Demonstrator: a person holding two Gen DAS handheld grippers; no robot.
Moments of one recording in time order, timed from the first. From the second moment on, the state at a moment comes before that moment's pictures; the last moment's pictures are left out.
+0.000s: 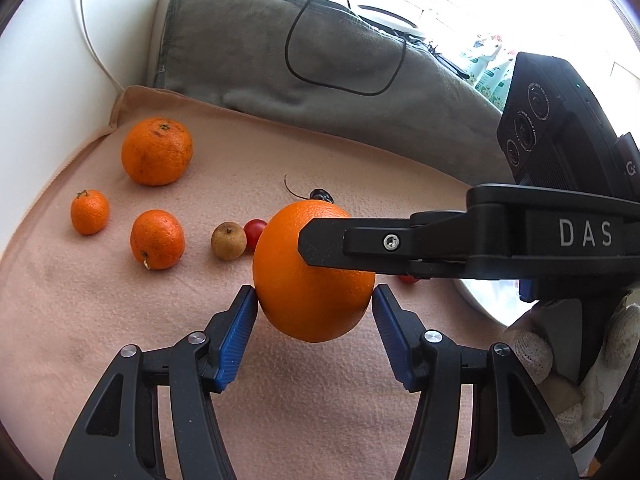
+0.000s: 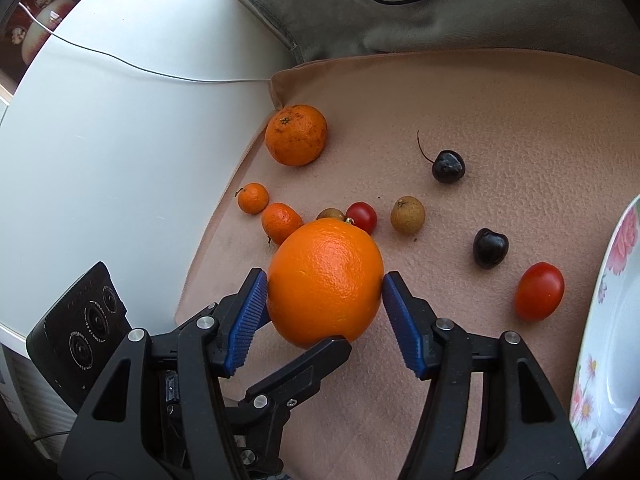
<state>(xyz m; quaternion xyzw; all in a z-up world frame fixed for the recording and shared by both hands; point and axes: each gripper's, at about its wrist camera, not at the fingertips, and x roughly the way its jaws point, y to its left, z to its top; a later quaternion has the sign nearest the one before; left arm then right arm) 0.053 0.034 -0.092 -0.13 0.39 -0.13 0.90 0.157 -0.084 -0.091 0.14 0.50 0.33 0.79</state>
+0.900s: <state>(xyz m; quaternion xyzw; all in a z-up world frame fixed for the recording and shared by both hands) 0.043 -0.076 -0.072 -0.08 0.37 -0.23 0.90 0.115 -0.216 -0.067 0.19 0.46 0.26 0.82</state>
